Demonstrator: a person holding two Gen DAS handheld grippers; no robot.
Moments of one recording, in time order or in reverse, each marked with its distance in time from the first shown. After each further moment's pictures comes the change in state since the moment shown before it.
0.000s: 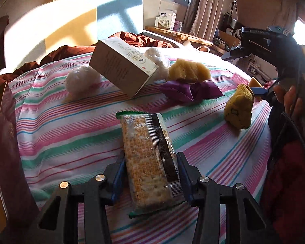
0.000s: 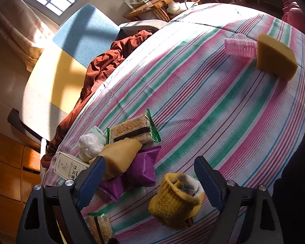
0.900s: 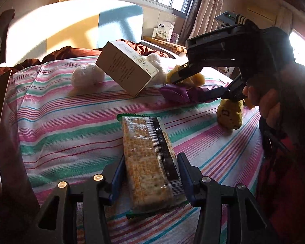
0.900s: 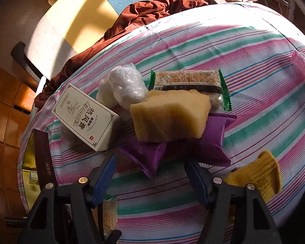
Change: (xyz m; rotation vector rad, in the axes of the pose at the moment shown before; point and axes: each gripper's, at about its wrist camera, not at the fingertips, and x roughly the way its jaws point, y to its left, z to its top) left arm -0.004 0.009 -0.012 -0.041 -0.082 -0.074; right arm 0.070 0.071 -0.034 -0.235 0.264 -0.037
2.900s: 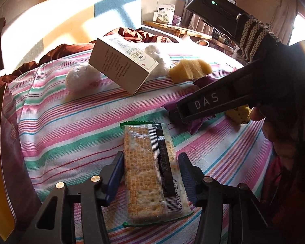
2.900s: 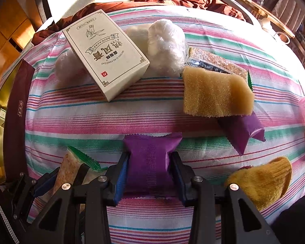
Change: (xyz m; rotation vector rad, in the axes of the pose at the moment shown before) left arm 0.015 -0.012 0.024 0.083 0.137 0.090; right arm 0.014 0.034 -0.036 -0.428 0.118 -0.228
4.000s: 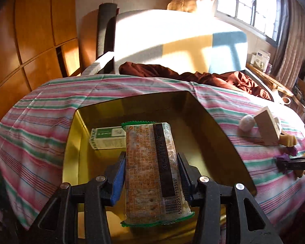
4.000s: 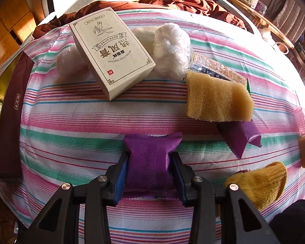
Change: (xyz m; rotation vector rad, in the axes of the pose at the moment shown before) left arm -0.166 0.217 -0.048 -0.432 -0.119 0.507; right arm 0.001 0.028 -0.009 -0.053 -0.022 -0.057
